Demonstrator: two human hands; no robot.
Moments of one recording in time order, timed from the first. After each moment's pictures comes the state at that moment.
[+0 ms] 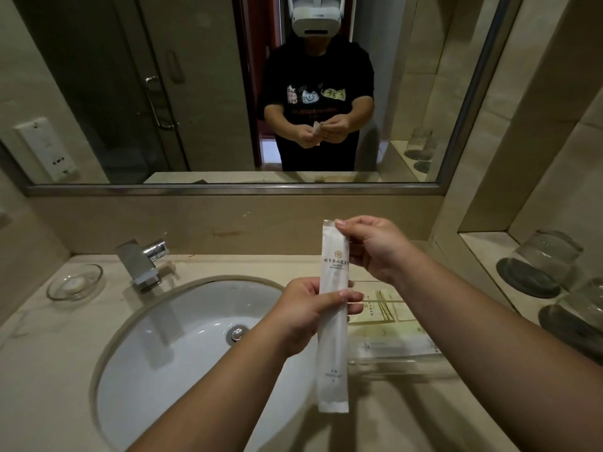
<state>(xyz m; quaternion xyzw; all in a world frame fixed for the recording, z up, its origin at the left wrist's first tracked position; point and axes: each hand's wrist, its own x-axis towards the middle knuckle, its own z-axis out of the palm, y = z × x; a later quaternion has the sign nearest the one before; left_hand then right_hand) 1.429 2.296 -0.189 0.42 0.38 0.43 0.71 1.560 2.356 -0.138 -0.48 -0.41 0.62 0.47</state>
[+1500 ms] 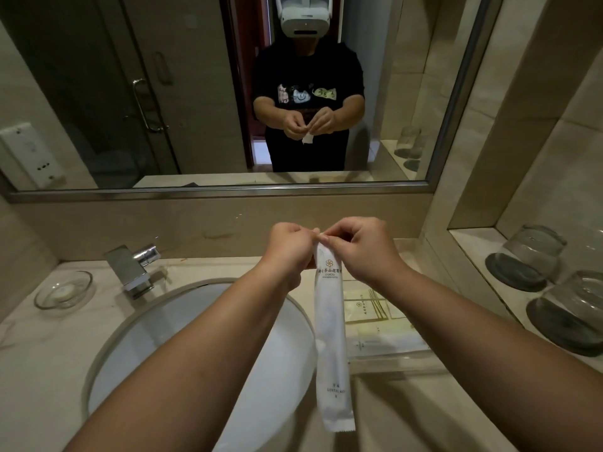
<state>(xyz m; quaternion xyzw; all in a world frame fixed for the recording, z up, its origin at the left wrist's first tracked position) 1.439 2.349 -0.137 0.44 0.56 0.47 0.52 1.560 2.342 -0.145 -0.52 -0.70 0.20 0.44</state>
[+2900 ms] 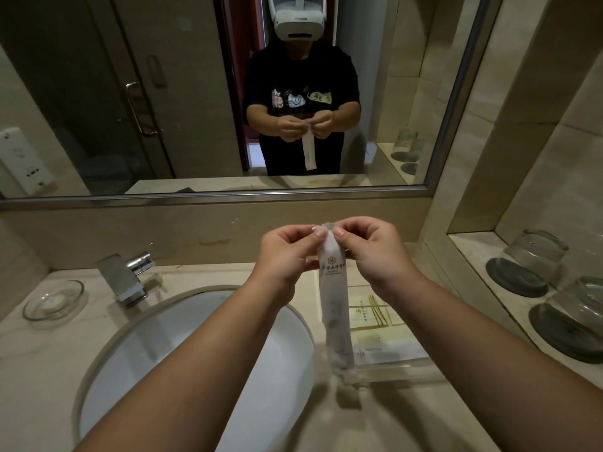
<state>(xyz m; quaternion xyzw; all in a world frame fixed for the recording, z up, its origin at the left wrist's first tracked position) 1.427 2.347 -0.145 0.46 0.42 0.54 0.57 1.560 2.336 -0.134 -0.49 -0.53 0.45 0.53</state>
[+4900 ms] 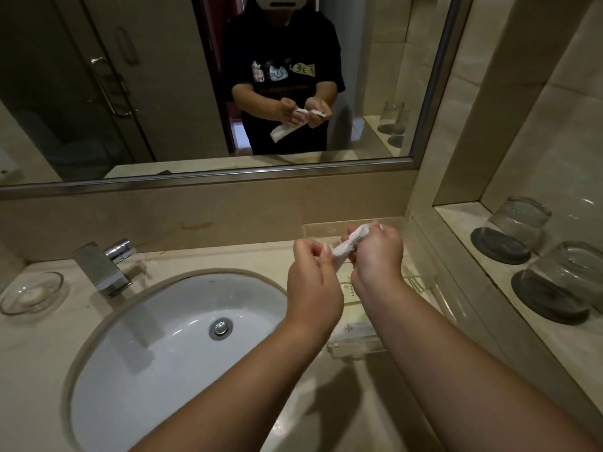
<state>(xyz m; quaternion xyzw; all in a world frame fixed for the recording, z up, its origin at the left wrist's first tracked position) 1.484 2.297 -0.196 0.59 0.55 0.52 0.29 1.562 2.344 -0.177 -0.56 -0.15 0.45 0.68</state>
